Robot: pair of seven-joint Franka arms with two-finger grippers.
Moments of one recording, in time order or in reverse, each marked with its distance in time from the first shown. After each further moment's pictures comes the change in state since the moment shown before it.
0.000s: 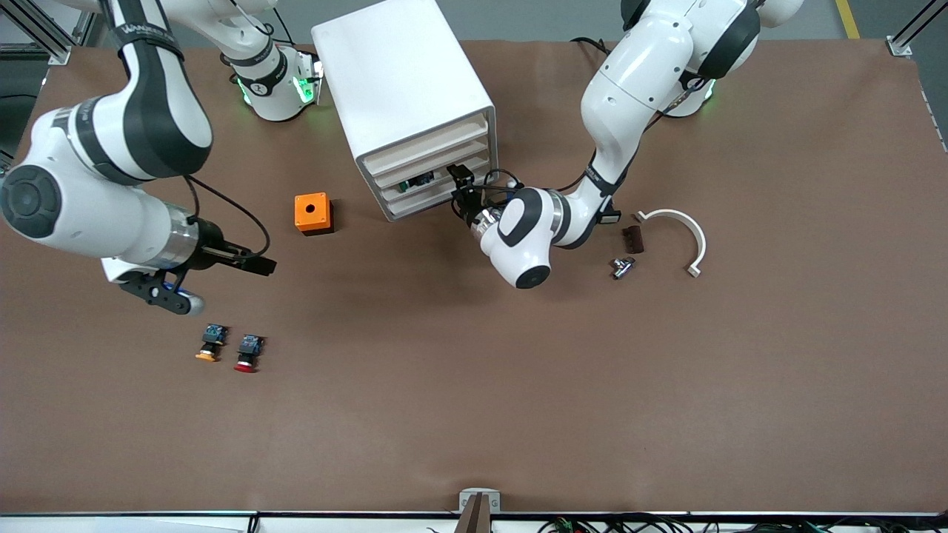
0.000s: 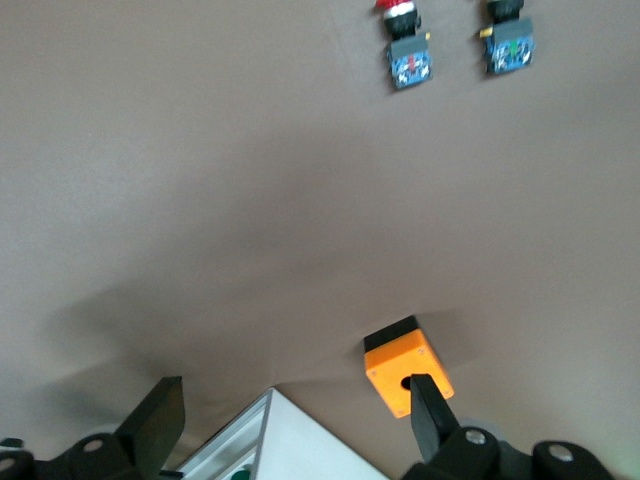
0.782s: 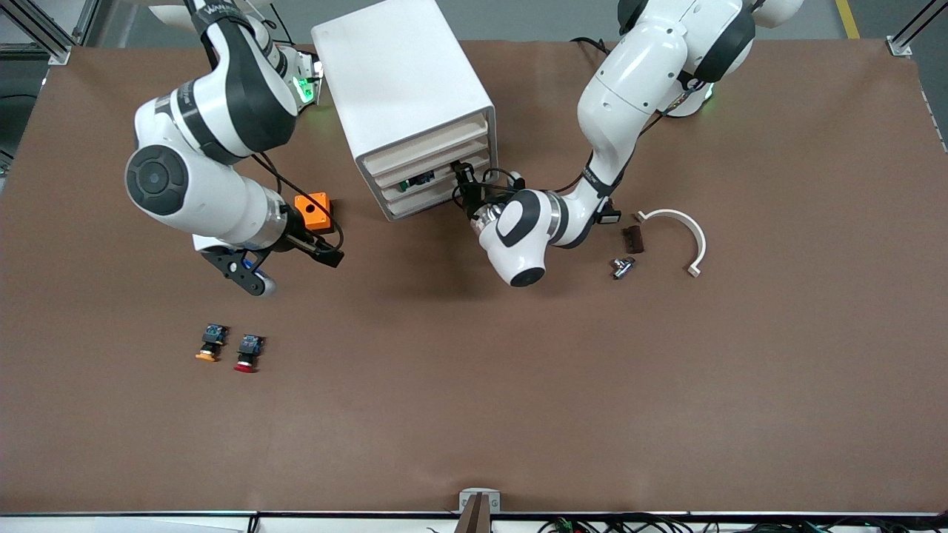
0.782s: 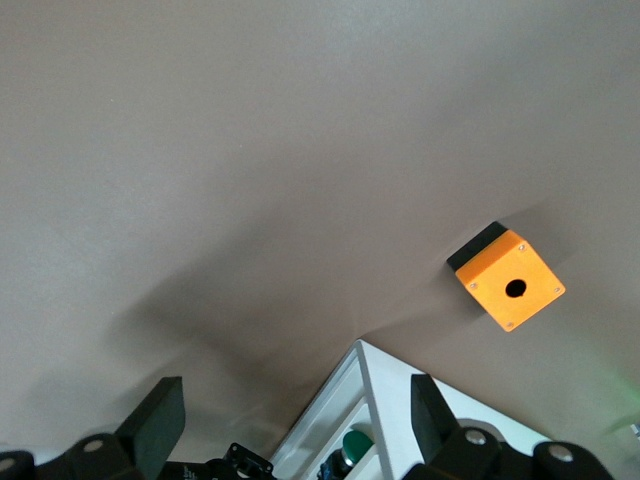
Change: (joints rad) left arm -0.003 0.020 0.007 -0.001 -0.002 -0.082 -0.025; right arm 0.174 0.012 0.001 -0.010 0.027 0.055 0.386
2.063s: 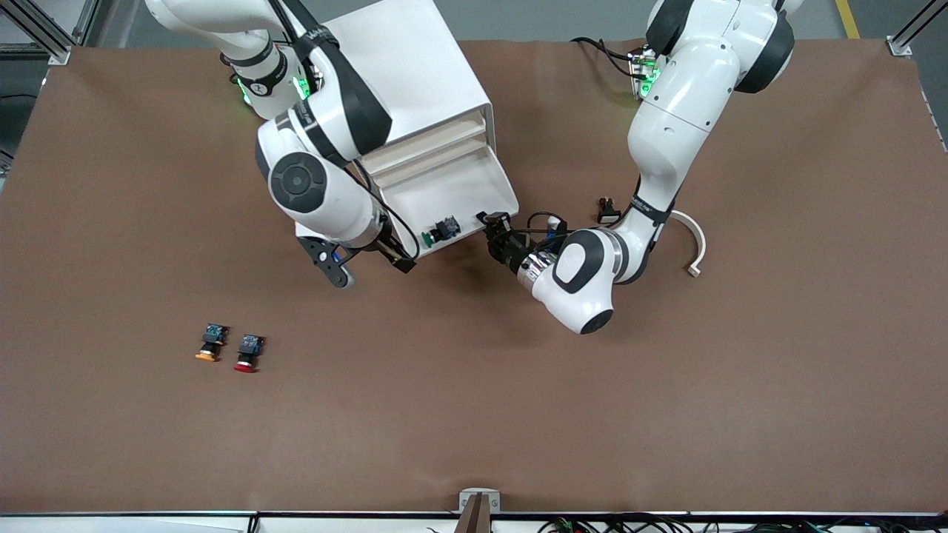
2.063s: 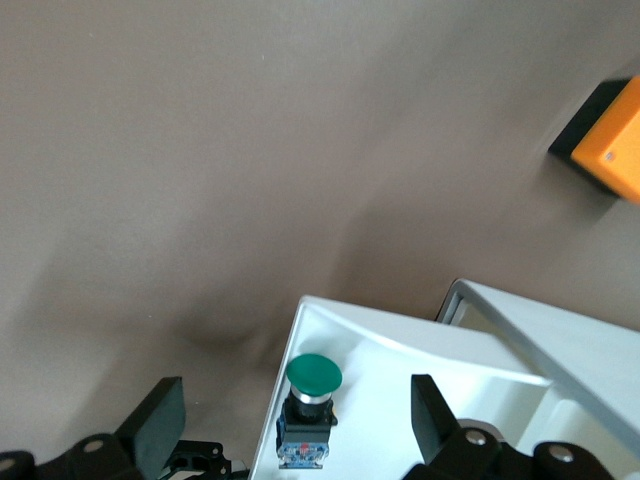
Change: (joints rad) left arm 0.184 0.001 0.026 0.096 0.023 0.004 0.104; right arm 0.195 0.129 0.000 -0.005 0.006 0.191 0.397
